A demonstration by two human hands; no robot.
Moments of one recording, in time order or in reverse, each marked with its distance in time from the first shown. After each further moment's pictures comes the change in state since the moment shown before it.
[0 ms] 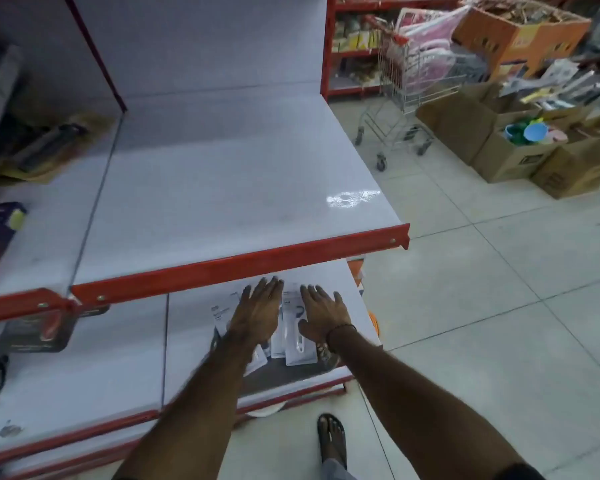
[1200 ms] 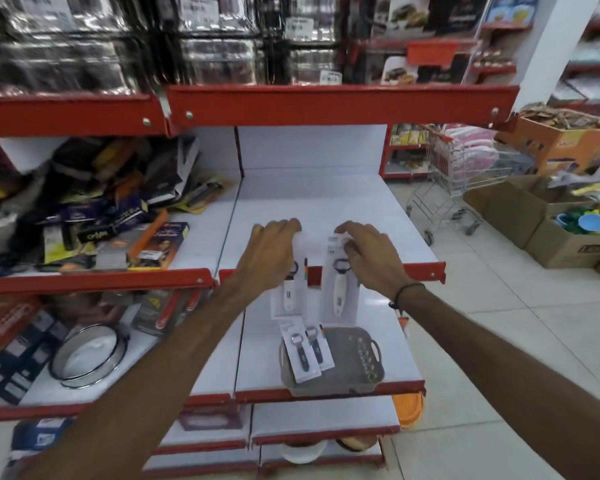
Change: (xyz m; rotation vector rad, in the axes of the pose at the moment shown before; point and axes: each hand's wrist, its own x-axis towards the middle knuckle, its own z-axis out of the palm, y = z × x) left_hand -0.115 -0.038 -0.266 -0.076 0.549 -0.064; right_hand -0.137 -0.105 -0.211 0.240 0.683 -0.412
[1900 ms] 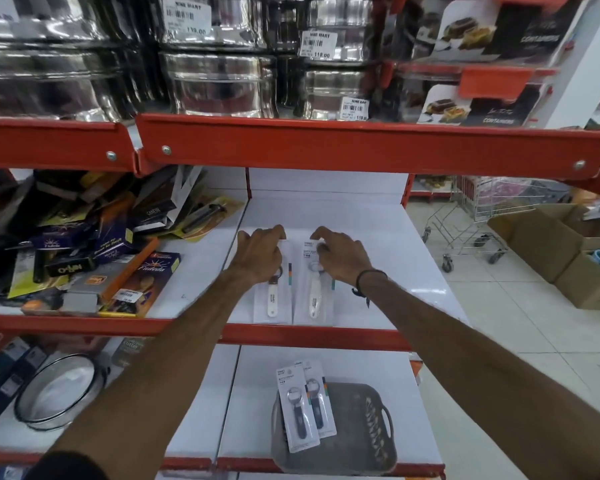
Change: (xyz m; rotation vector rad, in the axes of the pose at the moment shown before) left_hand 0.109 -0.088 0.052 -0.074 -0.064 -0.250; right_hand 0.157 0.017 0.059 0.003 -0.186 0.092
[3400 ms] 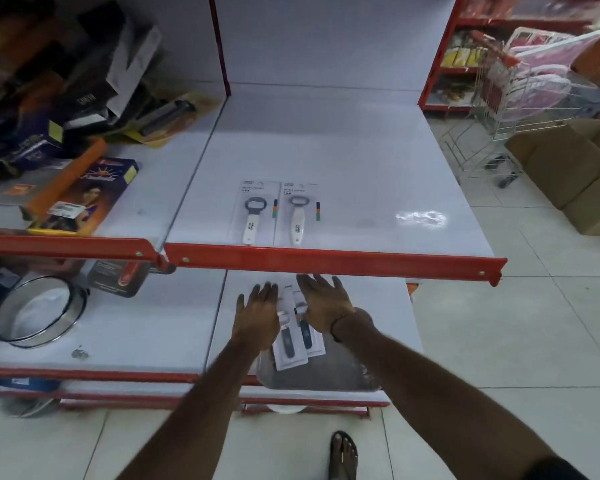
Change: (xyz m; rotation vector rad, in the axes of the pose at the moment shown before) left_hand -0.190 -0.025 0.223 0.181 -0.471 -0.190; right_hand -0.117 0.114 0.214 -0.386 -0.536 -0.104
